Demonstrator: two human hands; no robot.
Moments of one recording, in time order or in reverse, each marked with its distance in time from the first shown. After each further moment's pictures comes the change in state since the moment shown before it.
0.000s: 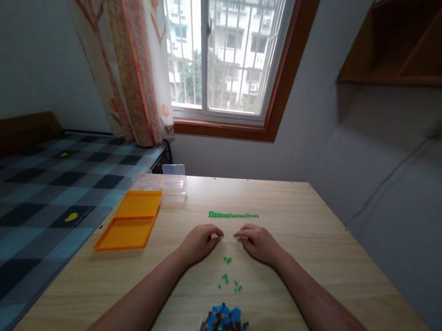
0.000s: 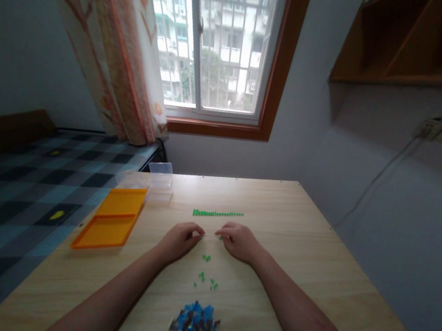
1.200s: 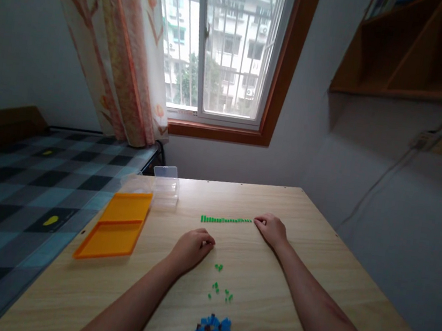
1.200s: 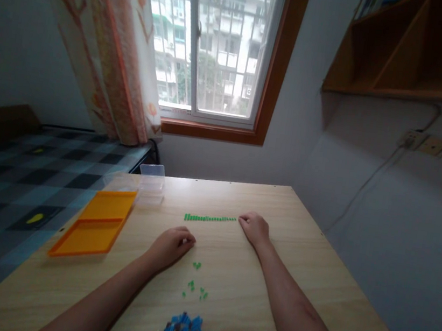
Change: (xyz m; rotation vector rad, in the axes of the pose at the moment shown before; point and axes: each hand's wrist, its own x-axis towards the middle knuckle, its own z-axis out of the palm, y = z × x) left_hand 0.002 -0.005 0.004 0.032 0.022 0.024; right_hand 0.005 0.084 -0.028 -0.284 0.266 0.525
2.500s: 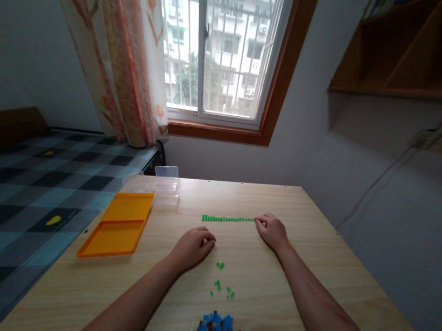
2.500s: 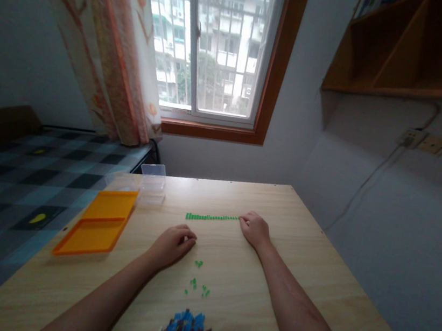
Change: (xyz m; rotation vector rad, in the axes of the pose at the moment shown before) left_hand -0.002 0.004 -0.003 -0.049 0.035 0.003; right_hand -0.011 -0.006 -0.003 0.011 0.046 -0.099
